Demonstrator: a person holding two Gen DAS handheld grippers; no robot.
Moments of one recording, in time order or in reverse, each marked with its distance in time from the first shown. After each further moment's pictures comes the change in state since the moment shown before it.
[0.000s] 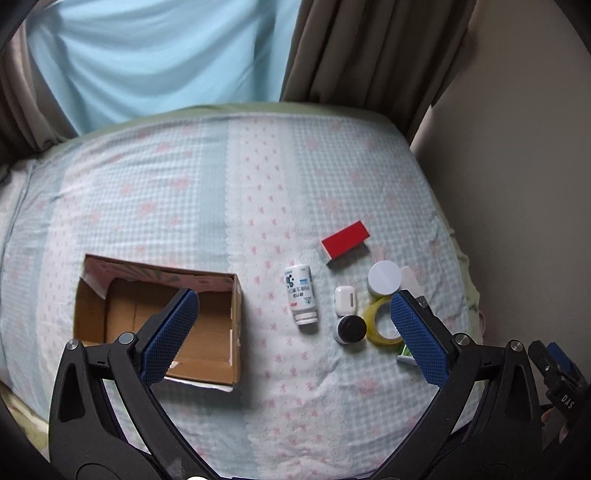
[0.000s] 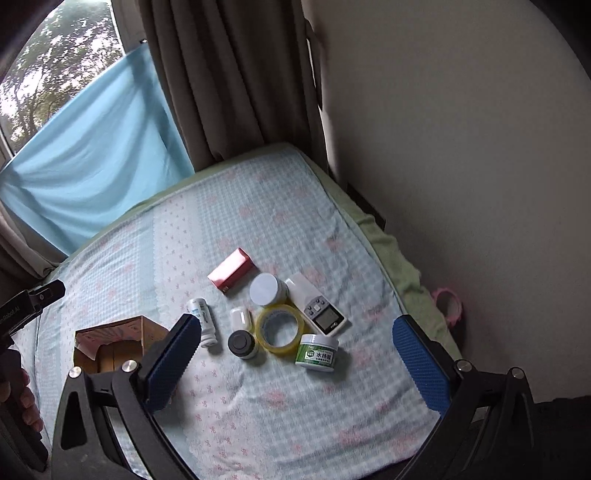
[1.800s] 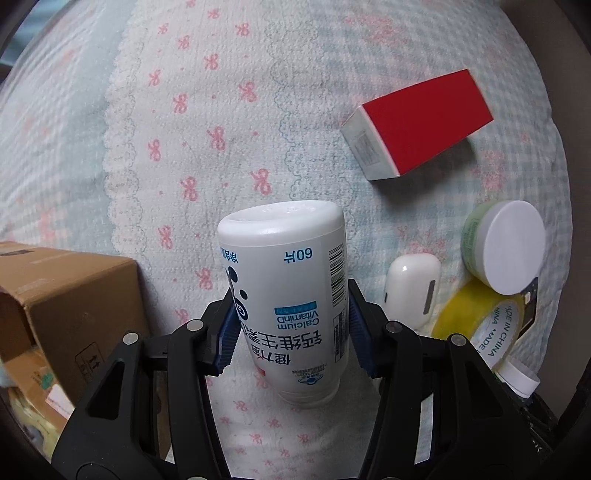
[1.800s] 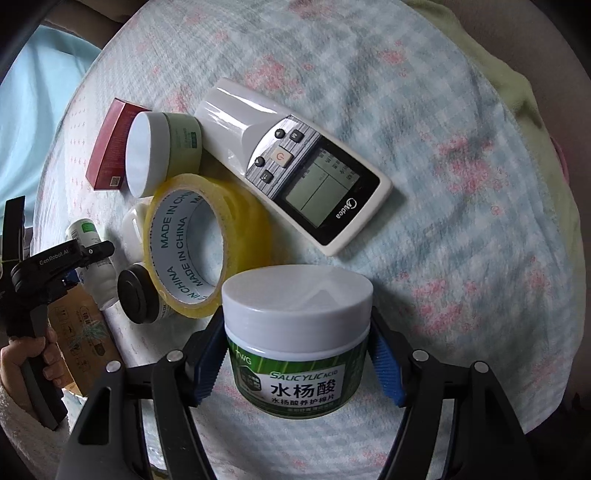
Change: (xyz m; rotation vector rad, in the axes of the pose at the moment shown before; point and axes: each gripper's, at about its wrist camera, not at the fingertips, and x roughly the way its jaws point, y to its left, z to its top) left arm 0.289 -0.020 -0.013 0.011 0.514 0.084; right arm 0.267 -0.044 -0.058 0.197 0.597 0.155
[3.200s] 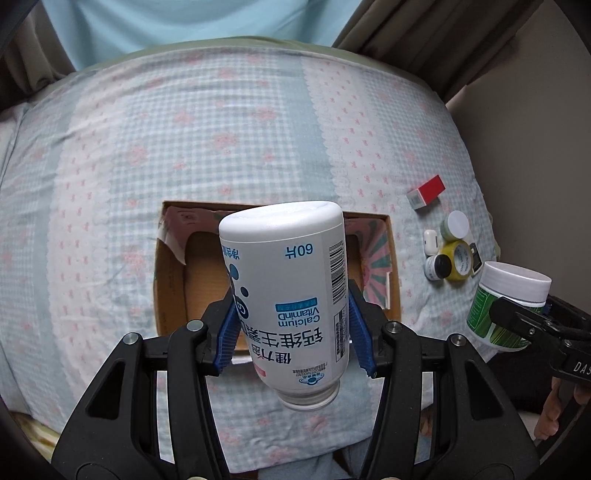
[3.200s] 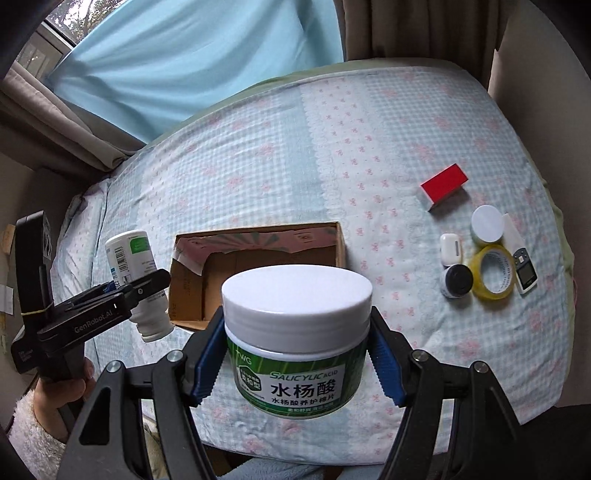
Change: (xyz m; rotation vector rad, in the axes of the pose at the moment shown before) left arm -0.215 0.336 -0.130 0.032 -0.313 -0.203; right arm -0.118 0.403 -0.172 -0.467 -0.170 0.074
